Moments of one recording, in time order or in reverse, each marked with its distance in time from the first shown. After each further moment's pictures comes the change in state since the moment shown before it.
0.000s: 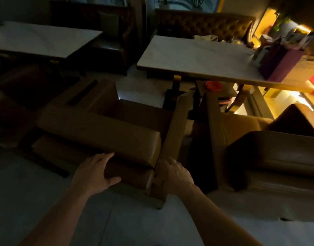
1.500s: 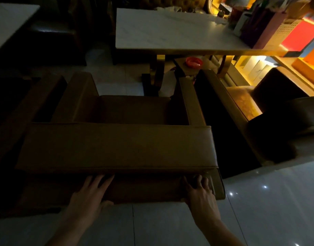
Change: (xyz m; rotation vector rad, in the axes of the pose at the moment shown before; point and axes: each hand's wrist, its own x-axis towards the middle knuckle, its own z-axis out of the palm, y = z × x) left_hand 0.172 -0.254 0.042 0.279 -0.125 0.363; right_hand 0.109 -0.133 0.172 -0.121 0.141 0.508
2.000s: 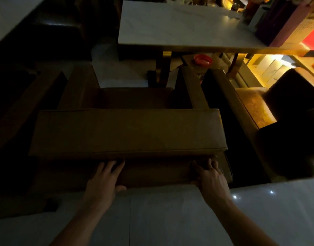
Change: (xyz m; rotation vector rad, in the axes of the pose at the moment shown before) left_hand 0.076 0.063 -0.028 -0.117 0.086 -0.047; right_hand 0.103 0.060 -0.033 -0.051 0.083 -0.014
